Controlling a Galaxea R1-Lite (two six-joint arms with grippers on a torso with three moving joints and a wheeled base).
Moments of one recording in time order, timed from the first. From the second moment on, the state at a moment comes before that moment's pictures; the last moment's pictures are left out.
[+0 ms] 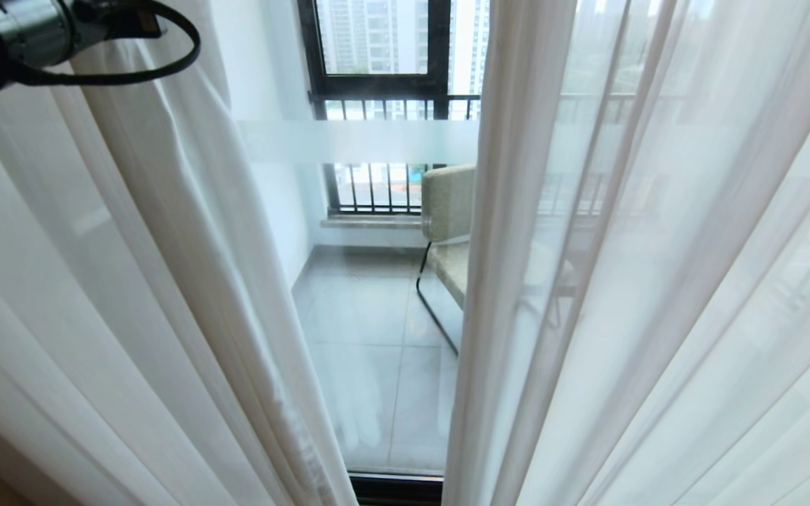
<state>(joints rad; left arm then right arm) -0.24 1.62 -1.58 -0.25 0.40 0.10 0.01 0.00 0.00 0.00 0.06 -0.13</state>
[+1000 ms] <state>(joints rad) -0.02 1.51 -1.43 -0.25 0.16 0.06 0.01 0.00 0.00 0.00 0.06 -0.13</state>
